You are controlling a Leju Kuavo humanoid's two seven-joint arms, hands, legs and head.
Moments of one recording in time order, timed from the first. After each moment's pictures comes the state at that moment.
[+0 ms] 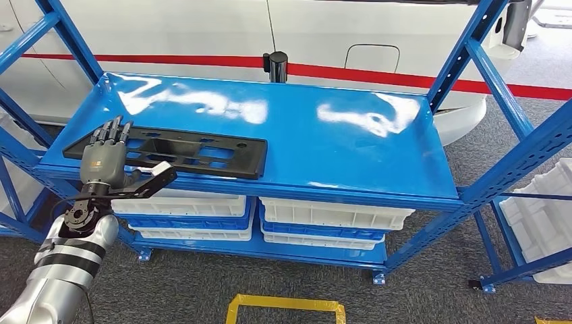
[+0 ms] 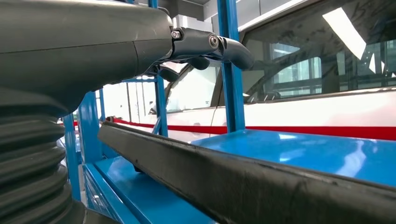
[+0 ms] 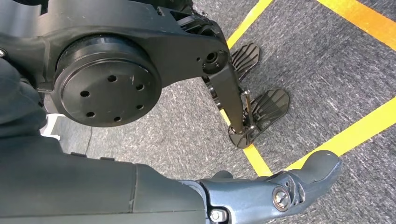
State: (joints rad) left arm -0.47 0.23 -0.18 -0.90 -1.37 0.31 -0.02; right arm -0.08 0.09 -1.17 -0.25 0.67 -0.03 -0.21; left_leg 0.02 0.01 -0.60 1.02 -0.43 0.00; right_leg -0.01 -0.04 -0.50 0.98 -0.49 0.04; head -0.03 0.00
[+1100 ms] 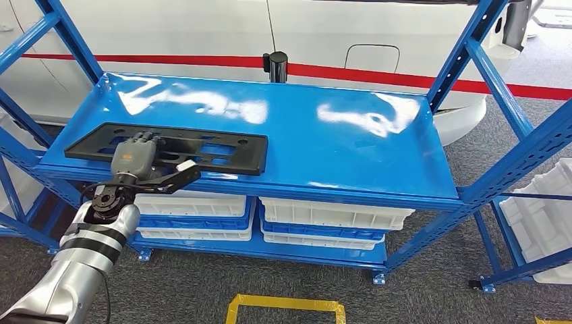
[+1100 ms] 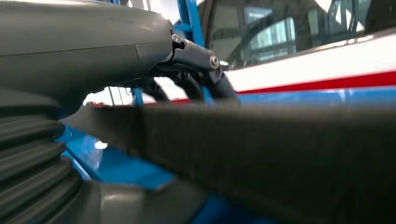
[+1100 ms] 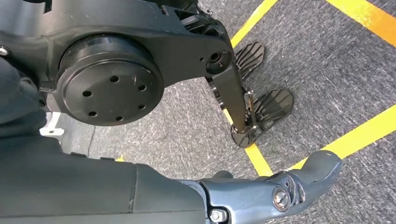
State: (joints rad) left arm -0.57 0.16 -0.26 -0.78 -1.36 0.14 0.01; right arm -0.09 0.09 -1.16 -0.25 0.68 -0.02 -0.19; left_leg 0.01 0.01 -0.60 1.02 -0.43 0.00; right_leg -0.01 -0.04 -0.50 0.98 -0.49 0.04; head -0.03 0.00
